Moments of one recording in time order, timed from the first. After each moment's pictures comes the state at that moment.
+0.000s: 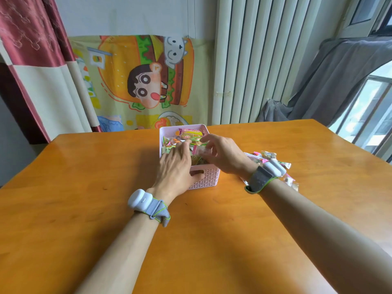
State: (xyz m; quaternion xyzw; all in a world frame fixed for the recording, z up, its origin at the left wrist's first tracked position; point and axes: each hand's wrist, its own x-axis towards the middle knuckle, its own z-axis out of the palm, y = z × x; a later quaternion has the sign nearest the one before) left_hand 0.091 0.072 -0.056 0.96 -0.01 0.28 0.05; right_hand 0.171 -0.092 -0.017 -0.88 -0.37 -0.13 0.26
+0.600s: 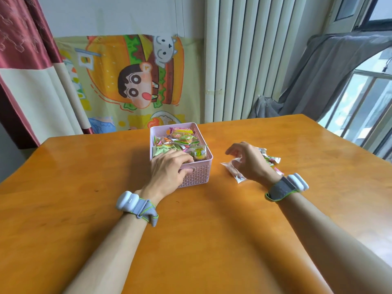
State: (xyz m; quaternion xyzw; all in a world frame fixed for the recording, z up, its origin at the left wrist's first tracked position) left_hand 0.085 0.072 -0.055 0.94 -0.09 0.29 0.11; right_hand 0.170 -0.177 -0.045 -0.92 -0.25 -0.13 0.28
